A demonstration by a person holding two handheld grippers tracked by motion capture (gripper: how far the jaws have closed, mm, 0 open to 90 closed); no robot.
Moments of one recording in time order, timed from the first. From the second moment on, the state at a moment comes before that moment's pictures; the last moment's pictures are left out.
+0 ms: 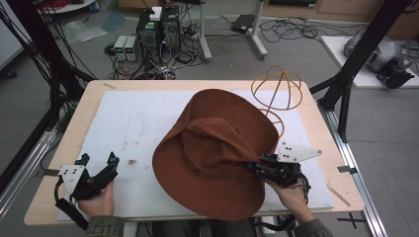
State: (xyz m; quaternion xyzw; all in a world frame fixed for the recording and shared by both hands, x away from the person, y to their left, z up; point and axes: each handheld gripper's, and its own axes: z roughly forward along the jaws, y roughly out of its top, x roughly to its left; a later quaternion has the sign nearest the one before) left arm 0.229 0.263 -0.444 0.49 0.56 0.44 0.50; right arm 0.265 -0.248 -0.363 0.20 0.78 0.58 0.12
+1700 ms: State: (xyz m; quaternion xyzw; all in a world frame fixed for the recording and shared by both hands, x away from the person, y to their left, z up) left arm 0.238 0.261 -0.450 0.48 0.57 0.42 0.52; right arm 0.339 -0.304 -0.248 0.43 0.53 0.61 0.40
